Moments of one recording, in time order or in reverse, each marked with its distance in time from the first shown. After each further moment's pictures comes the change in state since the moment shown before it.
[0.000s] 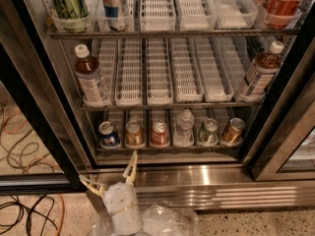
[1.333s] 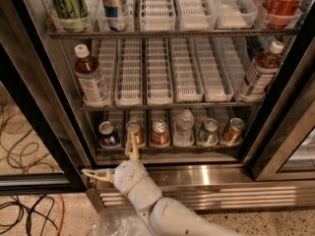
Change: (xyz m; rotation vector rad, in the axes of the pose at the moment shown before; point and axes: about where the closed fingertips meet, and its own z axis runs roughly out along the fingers) arm -0.052 -0.015 0.033 -0.312 0.030 -0.107
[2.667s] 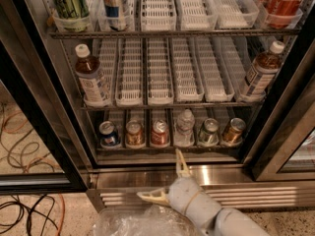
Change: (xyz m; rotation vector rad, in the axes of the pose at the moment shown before) arm 0.069 -0.069 -0.147 -0.122 0.369 0.060
